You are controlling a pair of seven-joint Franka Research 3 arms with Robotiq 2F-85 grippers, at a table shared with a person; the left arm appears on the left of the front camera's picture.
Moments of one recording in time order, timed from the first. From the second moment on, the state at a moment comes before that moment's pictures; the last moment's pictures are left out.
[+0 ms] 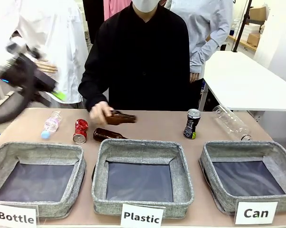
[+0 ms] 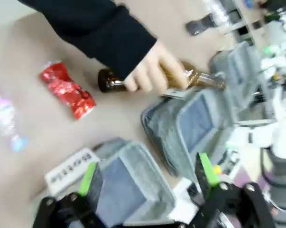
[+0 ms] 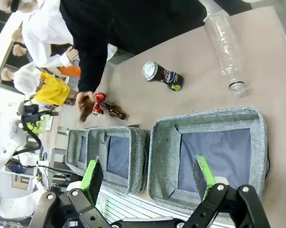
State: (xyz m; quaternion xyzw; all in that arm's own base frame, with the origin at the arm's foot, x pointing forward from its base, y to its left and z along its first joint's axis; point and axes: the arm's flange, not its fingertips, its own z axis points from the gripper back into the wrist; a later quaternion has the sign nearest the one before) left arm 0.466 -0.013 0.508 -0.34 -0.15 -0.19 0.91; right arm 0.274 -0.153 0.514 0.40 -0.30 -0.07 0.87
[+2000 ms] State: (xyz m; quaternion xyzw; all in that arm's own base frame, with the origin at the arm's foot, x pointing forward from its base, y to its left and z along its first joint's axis) left arm 0.402 0.106 0.557 -0.37 -0.25 -0.08 0.89; right arm 0.274 -0.152 0.514 0.39 -0.30 -0.07 0.87
